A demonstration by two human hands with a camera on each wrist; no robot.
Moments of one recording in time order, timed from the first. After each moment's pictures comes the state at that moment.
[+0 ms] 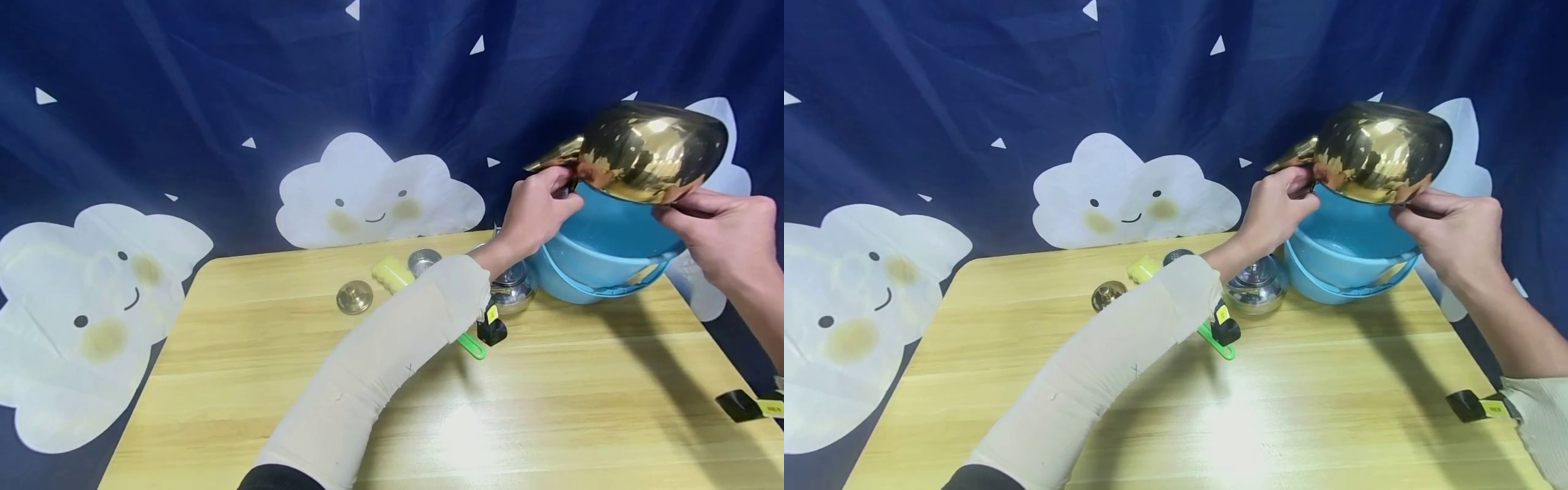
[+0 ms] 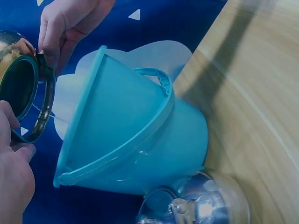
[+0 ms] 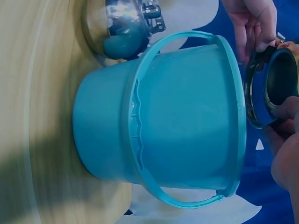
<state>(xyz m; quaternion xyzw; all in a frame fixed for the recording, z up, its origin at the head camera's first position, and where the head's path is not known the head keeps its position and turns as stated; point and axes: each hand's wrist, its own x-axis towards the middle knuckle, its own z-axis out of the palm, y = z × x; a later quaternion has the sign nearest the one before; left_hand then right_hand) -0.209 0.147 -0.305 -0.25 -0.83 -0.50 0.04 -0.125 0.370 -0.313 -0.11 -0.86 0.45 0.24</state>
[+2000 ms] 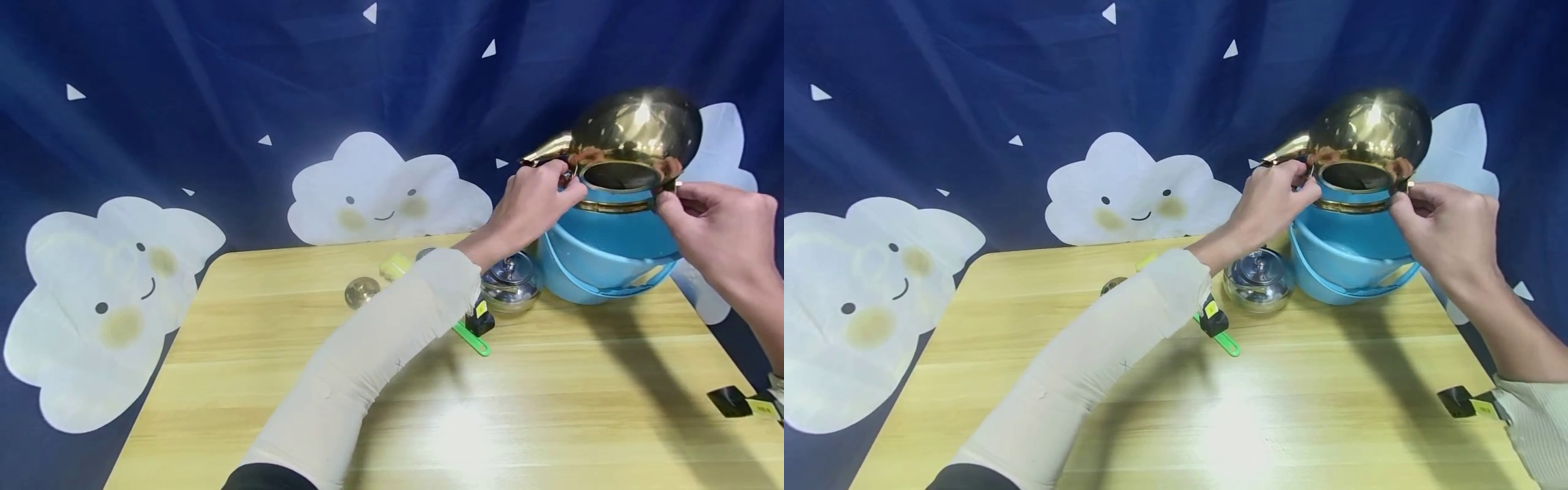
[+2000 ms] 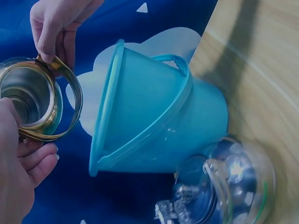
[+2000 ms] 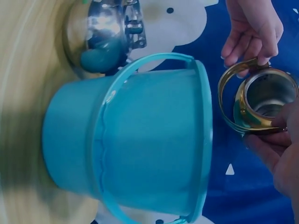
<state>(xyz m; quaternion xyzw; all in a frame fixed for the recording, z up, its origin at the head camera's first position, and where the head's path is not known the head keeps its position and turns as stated) -0.217 0.129 -0.280 -0.30 -0.90 -0.31 0.09 -0.130 0.345 -0.295 -0.02 -0.91 0.23 0.33</state>
